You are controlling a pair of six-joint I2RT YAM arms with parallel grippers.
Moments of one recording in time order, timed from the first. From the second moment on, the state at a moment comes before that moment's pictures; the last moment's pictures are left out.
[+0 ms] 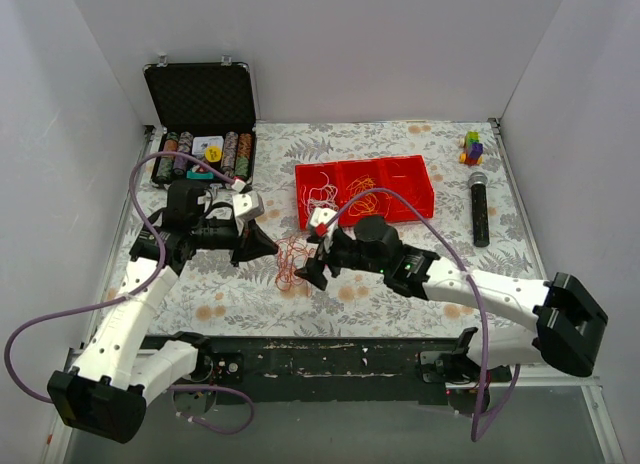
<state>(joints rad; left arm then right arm) -0.27 0.97 0.99 -0.74 0.99 0.49 1.00 1.24 0.77 0.20 -0.25 -0.06</state>
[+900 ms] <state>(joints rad) -0.27 0.96 1.04 -0.64 0.96 0.35 1.13 1.41 0.91 0.40 0.01 -0.10</state>
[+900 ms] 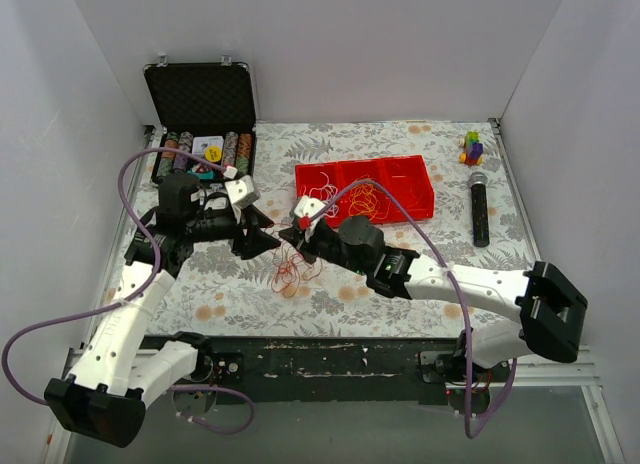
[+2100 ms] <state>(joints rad) -0.26 0.91 0.71 -0.24 0.96 0.20 1.09 1.22 1.17 0.10 0.00 -0.03</state>
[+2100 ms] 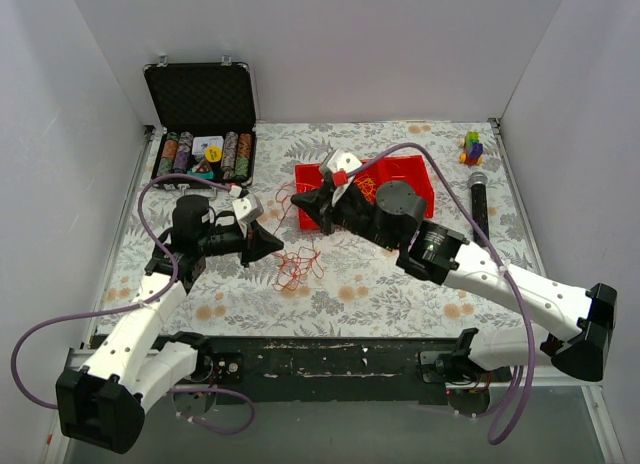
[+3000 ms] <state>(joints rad) -0.26 1.00 0.56 -0.36 0.58 0.35 0.59 1.26 1.54 -0.18 0.26 -0.09</state>
